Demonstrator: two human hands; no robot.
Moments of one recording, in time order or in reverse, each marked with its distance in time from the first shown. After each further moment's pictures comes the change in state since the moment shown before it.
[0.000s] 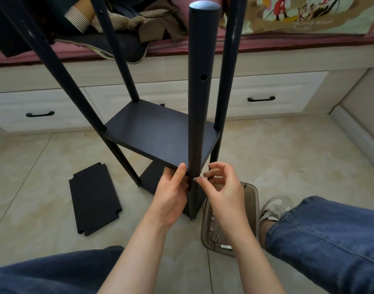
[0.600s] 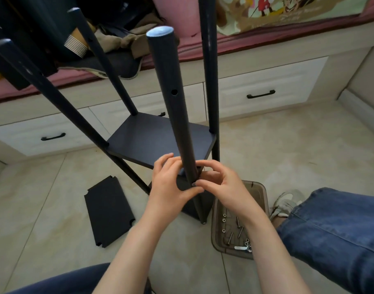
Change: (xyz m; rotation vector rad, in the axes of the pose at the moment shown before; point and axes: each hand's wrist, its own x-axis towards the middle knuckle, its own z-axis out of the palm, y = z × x) left_hand -0.012 0.041 0.007 1.402 -0.041 0.597; right_hand 0.031 0.000 -0.020 0.138 -0.432 -0.007
